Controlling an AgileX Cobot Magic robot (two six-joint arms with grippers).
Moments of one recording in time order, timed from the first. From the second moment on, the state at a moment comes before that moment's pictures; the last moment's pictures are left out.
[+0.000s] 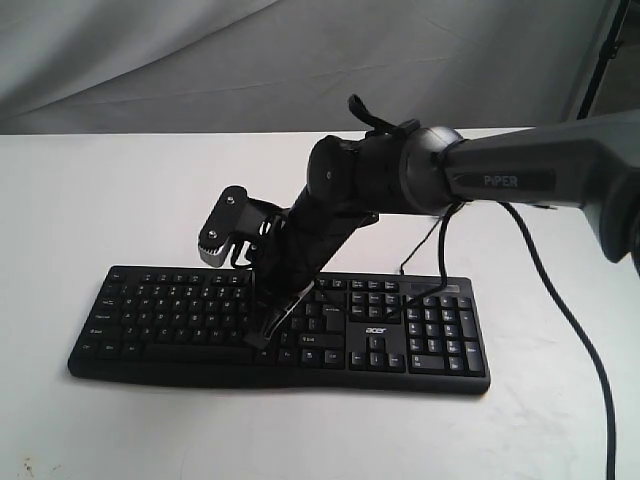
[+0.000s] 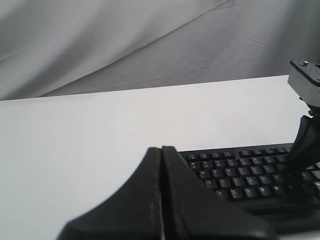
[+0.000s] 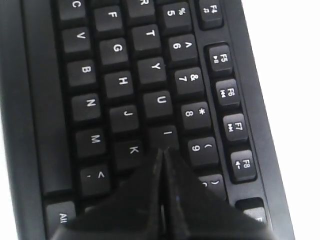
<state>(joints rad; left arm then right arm) -0.17 0.00 0.00 0.04 0.26 -0.02 0.69 2.19 -1.53 0.44 0.65 -0.96</state>
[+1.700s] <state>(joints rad) -0.17 0.00 0.00 0.04 0.26 -0.02 0.81 2.24 -1.63 0.50 0.64 -0.96</state>
